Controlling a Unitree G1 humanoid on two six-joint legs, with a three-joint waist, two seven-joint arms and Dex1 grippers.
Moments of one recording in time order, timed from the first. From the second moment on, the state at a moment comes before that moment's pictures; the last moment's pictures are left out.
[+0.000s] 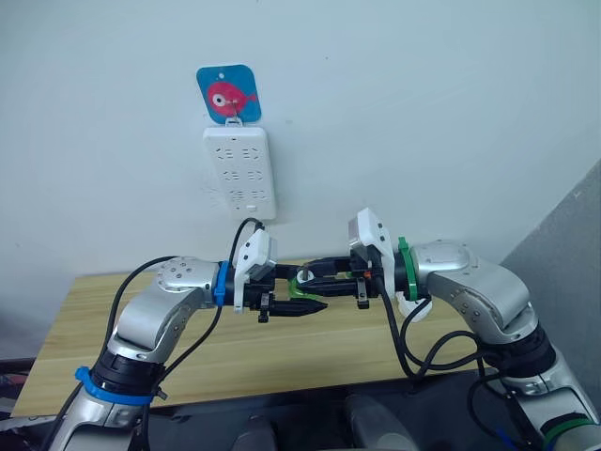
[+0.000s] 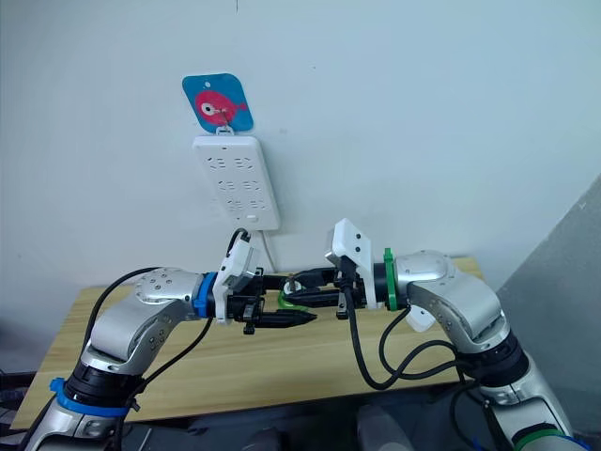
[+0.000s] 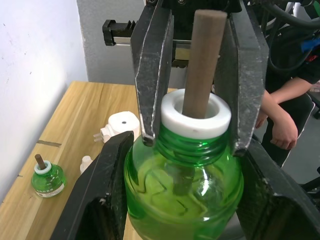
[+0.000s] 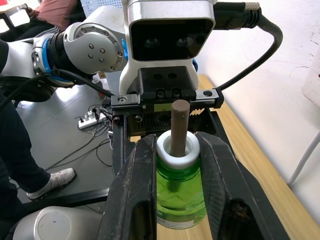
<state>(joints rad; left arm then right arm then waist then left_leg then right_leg) -0.34 0.61 -0.14 -0.24 -0.51 0.49 -1.20 -0.55 -0.47 0.30 -0.39 0.55 0.75 0.93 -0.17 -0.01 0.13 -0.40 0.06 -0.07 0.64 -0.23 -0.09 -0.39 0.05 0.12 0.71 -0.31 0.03</state>
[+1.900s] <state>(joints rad) -0.48 0.29 0.24 -0.23 -1.53 0.95 -0.32 -0.57 -0.20 -0.17 -0.30 1.57 0.96 0.03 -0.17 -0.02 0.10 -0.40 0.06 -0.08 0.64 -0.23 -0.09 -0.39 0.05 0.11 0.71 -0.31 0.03</state>
